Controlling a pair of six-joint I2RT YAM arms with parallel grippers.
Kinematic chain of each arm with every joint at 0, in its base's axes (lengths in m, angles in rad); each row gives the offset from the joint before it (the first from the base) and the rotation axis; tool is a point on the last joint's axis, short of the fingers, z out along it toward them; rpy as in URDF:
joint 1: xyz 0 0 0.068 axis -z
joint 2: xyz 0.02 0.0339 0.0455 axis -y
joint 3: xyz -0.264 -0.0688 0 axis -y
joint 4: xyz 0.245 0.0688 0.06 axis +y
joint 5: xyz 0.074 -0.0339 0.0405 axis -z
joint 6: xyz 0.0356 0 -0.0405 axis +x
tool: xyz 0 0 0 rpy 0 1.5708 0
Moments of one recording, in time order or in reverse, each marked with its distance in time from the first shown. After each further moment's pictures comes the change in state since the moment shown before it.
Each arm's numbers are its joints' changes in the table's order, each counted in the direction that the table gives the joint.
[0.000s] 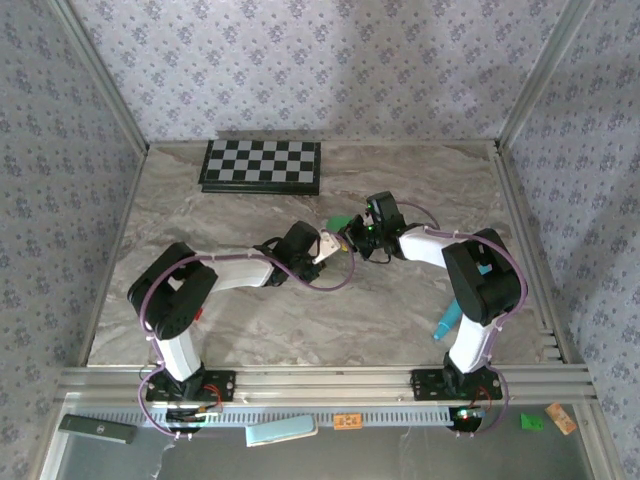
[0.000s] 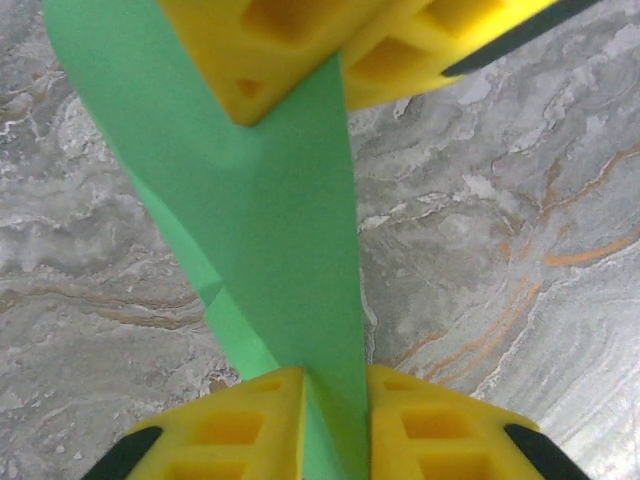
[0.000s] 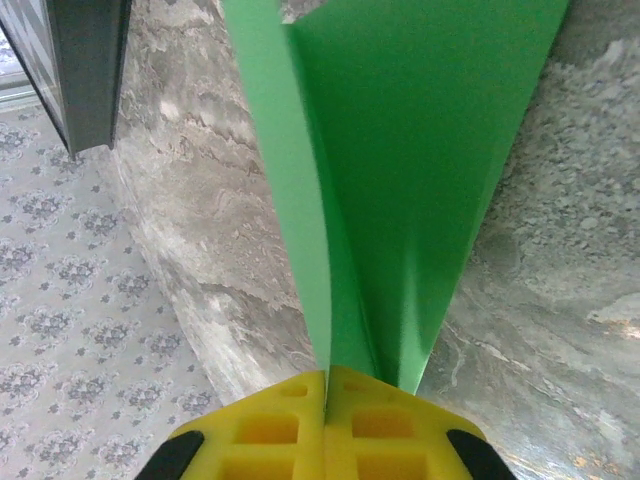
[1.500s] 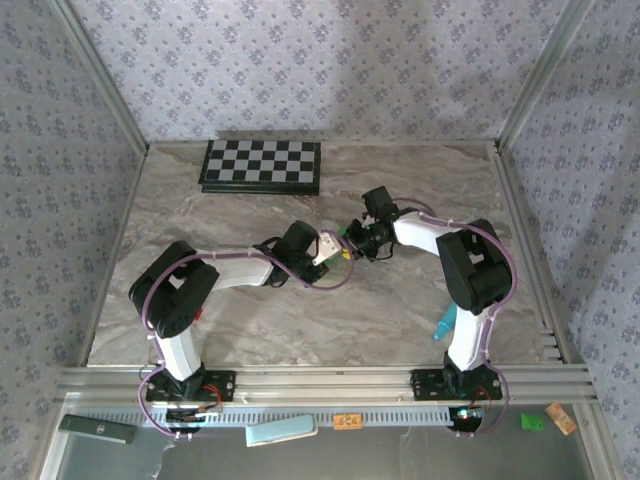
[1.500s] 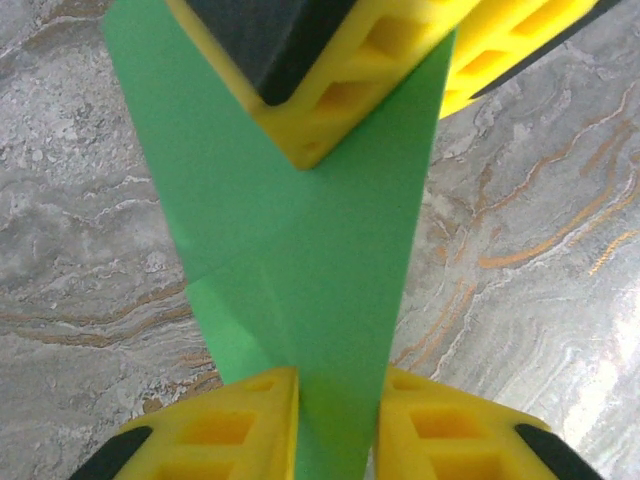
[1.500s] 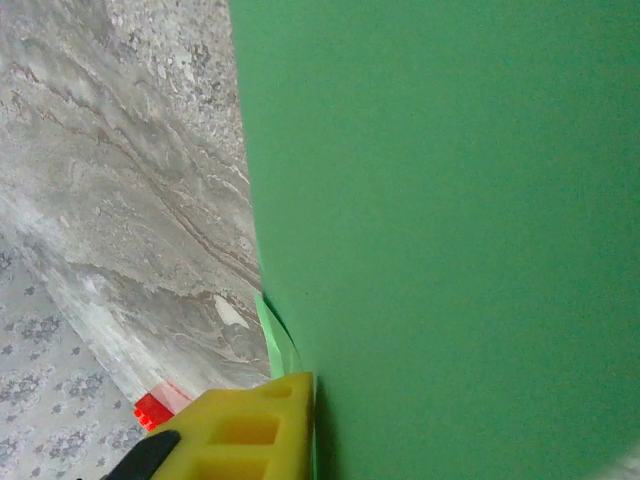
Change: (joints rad) left arm -0.014 -0.013 -0.002 -0.004 0.114 -0.014; right arm 0.015 -0.093 0.177 0.391 -0.017 -0.241
